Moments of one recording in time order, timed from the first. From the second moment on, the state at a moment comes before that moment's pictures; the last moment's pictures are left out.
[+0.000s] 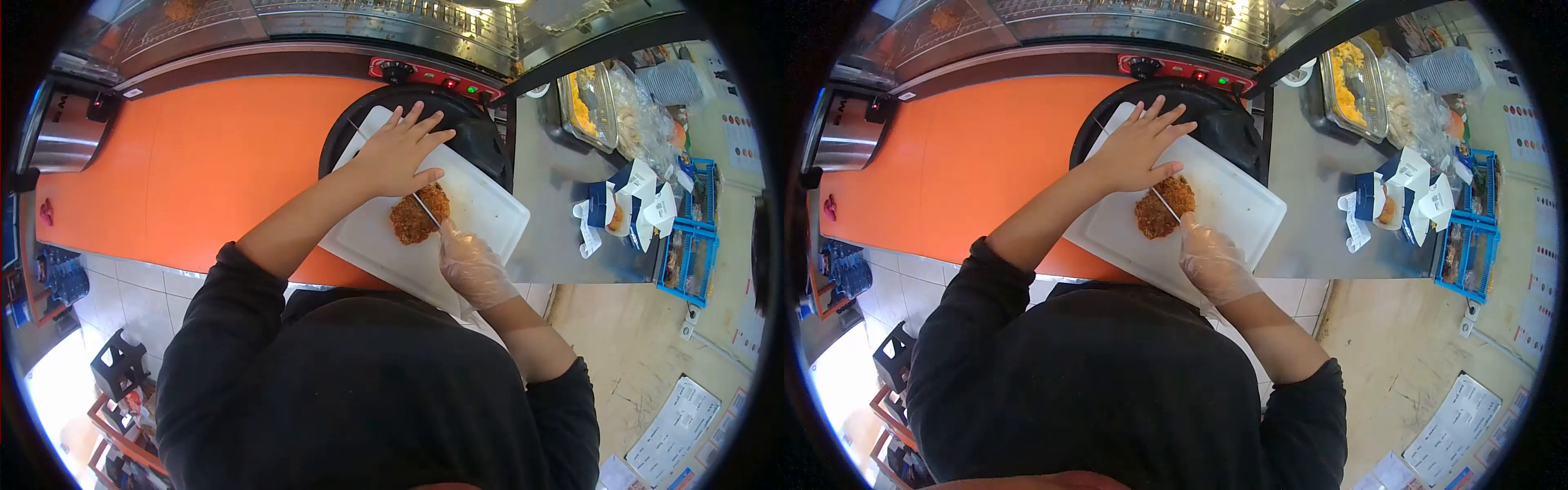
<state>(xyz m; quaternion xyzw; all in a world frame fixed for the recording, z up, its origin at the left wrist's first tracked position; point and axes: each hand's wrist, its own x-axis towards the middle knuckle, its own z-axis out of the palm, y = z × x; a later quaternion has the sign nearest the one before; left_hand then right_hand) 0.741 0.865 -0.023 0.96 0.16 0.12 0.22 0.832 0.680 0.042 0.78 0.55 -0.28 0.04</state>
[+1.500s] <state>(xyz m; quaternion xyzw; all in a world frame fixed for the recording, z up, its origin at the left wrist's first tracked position) 0.708 0.838 -0.030 0.96 0.19 0.13 0.12 0.802 0.658 0.005 0.78 0.55 -0.30 -0.02</state>
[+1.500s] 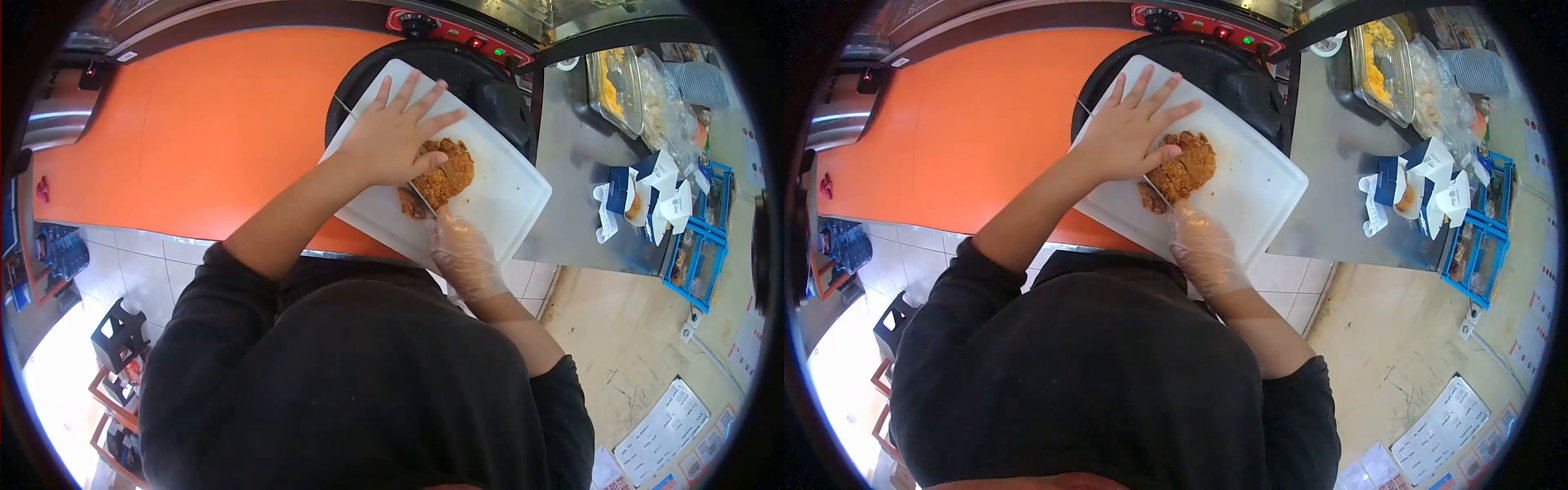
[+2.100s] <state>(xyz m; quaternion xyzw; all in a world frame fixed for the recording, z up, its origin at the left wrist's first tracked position) 0.788 0.869 -0.042 0.96 0.16 0.18 0.14 0.851 0.687 0.014 0.82 0.50 -0.28 0.00</state>
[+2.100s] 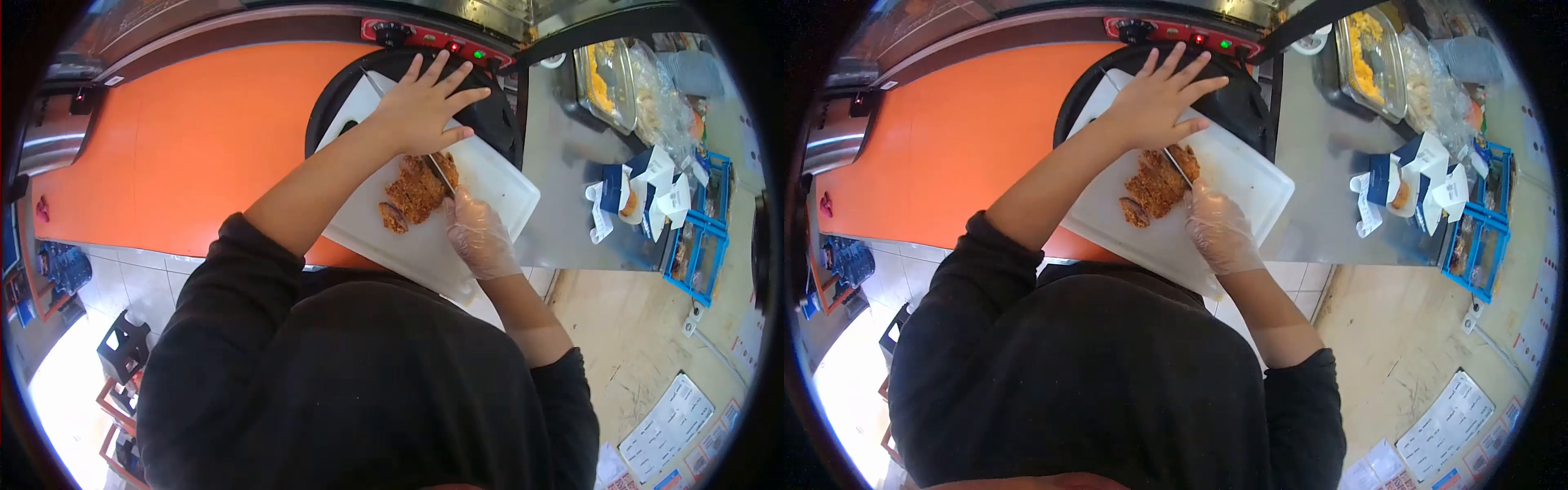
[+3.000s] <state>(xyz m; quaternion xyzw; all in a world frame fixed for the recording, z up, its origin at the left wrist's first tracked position) 0.807 0.881 -0.037 0.96 0.19 0.18 0.13 0.874 0.693 0.010 0.81 0.52 -0.28 -0.05</state>
